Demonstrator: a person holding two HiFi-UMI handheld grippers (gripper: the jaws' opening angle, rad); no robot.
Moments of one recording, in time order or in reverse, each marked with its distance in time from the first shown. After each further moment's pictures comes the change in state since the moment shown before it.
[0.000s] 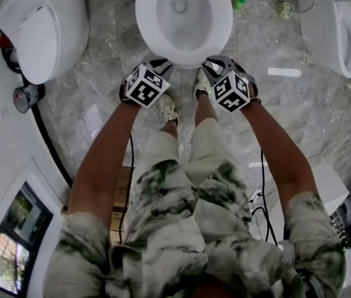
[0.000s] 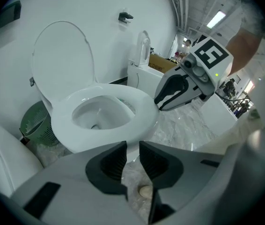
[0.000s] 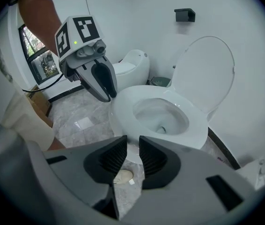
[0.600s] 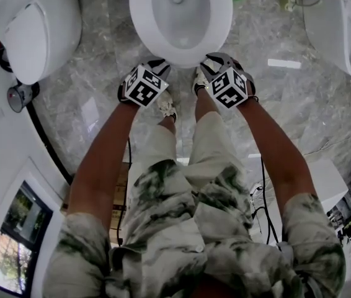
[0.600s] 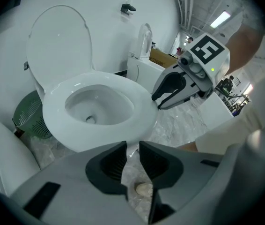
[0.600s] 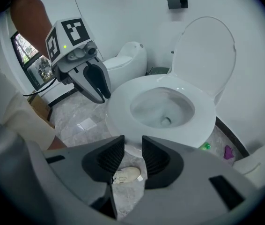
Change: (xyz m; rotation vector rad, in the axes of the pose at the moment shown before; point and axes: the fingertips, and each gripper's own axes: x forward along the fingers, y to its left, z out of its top) left arm 0.052 0.002 -0.039 -0.027 0.047 -0.032; right arm 0.053 0.005 -0.040 0.089 0.046 0.039
